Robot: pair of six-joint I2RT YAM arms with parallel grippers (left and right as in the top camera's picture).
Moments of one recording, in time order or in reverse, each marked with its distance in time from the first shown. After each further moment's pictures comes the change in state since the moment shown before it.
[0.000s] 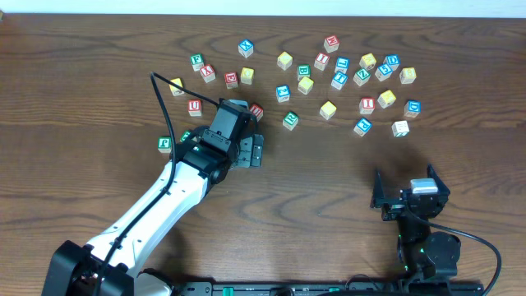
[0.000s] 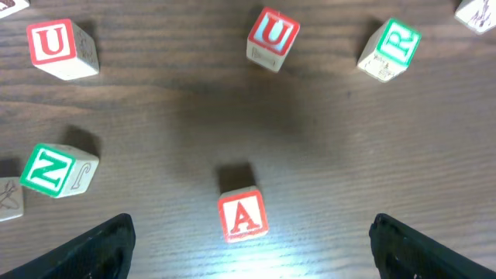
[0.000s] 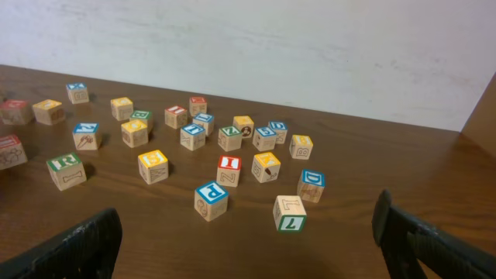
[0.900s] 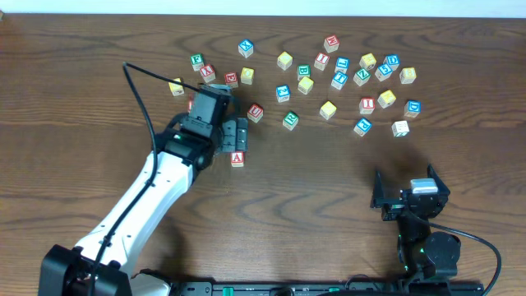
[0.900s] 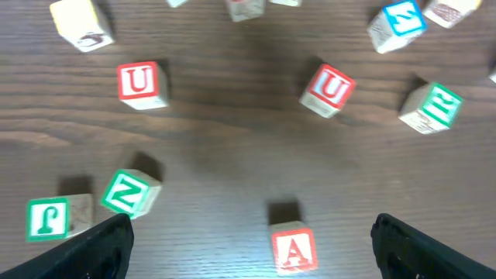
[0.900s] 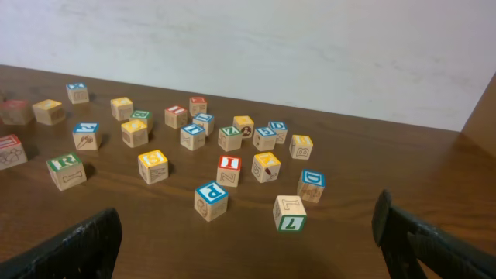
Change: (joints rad) left arm 0.126 0.000 0.062 -0.014 0.000 0.037; right arm 0.000 0.000 0.000 0.000 0.000 0.000
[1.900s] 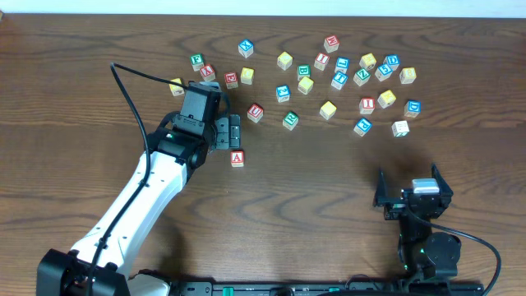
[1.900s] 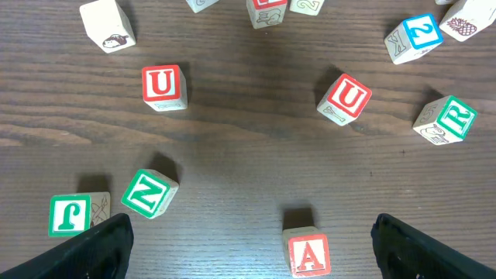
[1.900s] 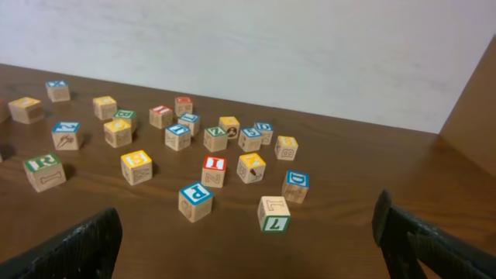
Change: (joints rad) left arm 0.035 -0.012 0.000 -0.004 0.000 0.000; right arm 0.000 0.000 0.000 0.009 0.045 -0.031
